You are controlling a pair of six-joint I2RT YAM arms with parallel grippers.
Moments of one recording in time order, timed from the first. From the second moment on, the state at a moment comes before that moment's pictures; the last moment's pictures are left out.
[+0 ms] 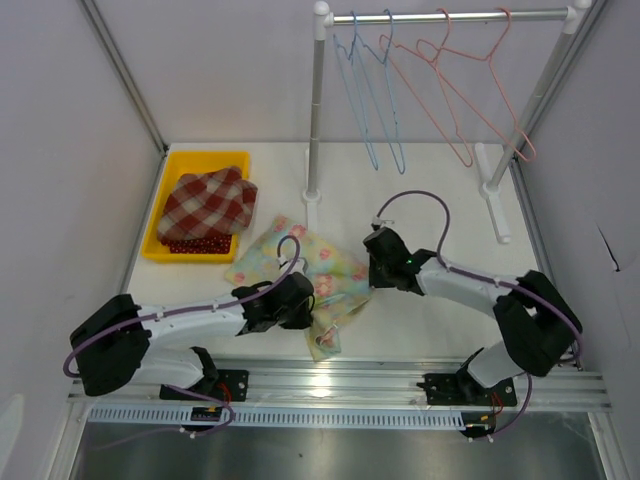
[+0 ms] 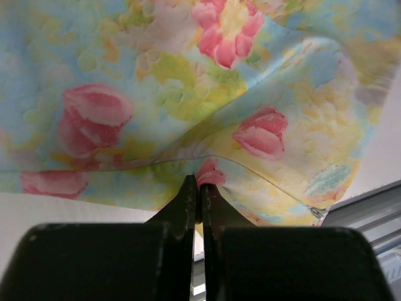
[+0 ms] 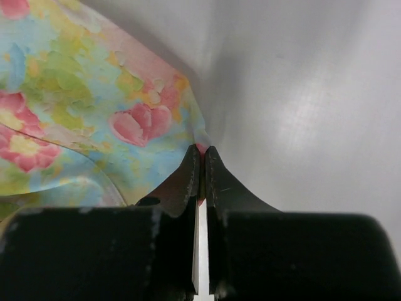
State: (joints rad) left arm -1.00 1.24 0.54 -0.29 -0.19 -0.92; right arm 0.75 1.55 0.86 -0.28 0.21 0.57
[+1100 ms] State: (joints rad) left arm -1.25 1.19 0.46 -0.21 -0.15 -1.13; right arm 0.44 0.95 0.56 -0.54 0.31 0.73
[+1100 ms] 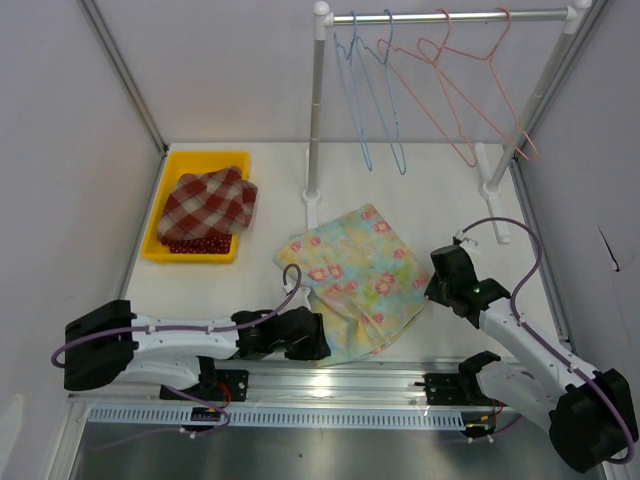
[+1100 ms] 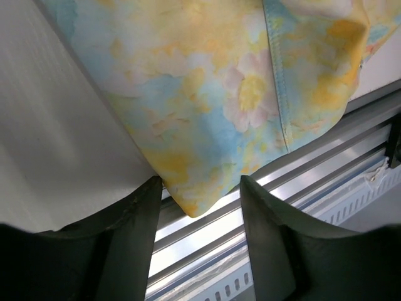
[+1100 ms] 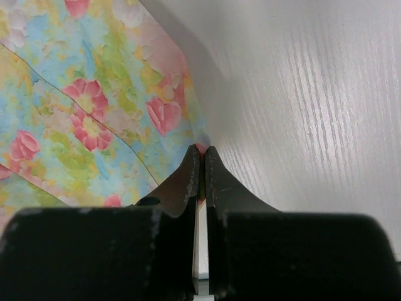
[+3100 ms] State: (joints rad) left arm -0.50 1.52 1.63 -0.51 0.14 -0.55; right arm 0.06 1.22 1.41 -0.52 -0.11 0.62
